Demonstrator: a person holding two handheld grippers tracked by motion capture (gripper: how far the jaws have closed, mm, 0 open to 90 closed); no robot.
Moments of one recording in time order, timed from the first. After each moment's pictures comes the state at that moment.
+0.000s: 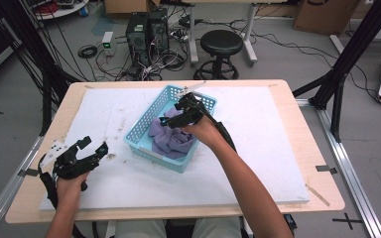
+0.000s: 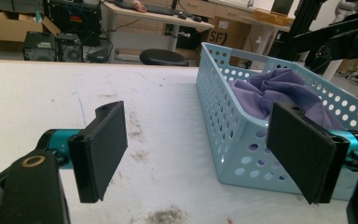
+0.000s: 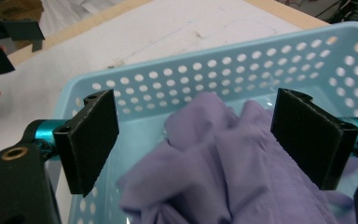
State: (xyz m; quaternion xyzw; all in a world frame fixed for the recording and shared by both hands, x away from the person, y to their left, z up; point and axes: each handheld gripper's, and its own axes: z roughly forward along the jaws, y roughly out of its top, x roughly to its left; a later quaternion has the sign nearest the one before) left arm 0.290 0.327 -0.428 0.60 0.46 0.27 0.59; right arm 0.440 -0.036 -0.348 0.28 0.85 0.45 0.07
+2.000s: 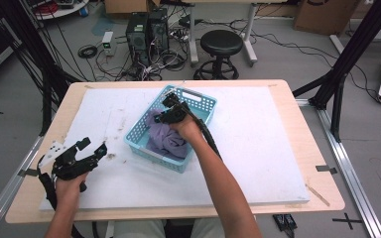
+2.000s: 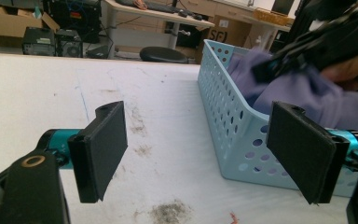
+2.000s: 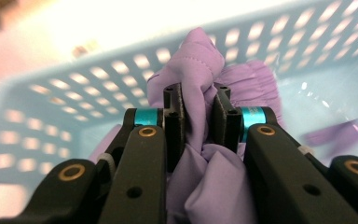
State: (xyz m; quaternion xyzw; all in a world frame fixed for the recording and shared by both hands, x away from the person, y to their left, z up) left arm 0.290 0.331 -0.432 0.60 0.46 0.27 0.59; right arm 0.476 0.009 -0.380 0.31 0.87 0.38 0.03
